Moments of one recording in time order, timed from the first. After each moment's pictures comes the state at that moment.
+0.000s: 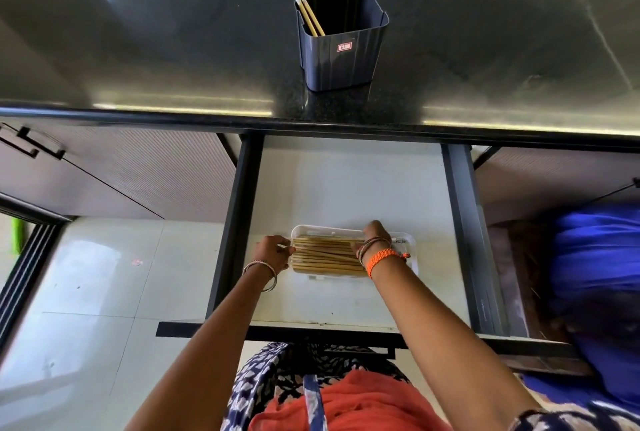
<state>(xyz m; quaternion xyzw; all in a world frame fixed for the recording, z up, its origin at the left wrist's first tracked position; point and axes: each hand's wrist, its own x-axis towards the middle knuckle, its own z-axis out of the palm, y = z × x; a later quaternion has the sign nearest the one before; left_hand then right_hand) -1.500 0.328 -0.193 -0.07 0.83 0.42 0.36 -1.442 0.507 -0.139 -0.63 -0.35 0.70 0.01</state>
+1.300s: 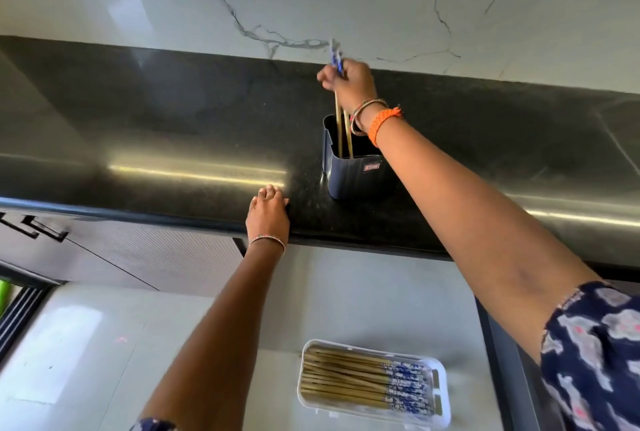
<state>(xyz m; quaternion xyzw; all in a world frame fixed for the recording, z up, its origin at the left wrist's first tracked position) -1.713 0.401 -0.076 0.14 0.98 0.17 0.00 -1.782 0.579 0.077 -0.13 -0.80 0.56 0.18</state>
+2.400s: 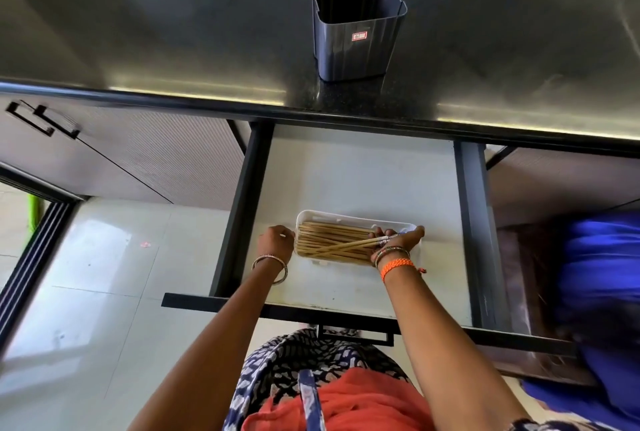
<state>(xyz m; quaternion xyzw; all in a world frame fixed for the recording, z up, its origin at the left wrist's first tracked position) -1.481 0.338 -0.155 -0.08 0.90 0.34 0.26 -1.425 0.528 -0.174 -0.61 -0.13 0.75 0.19</state>
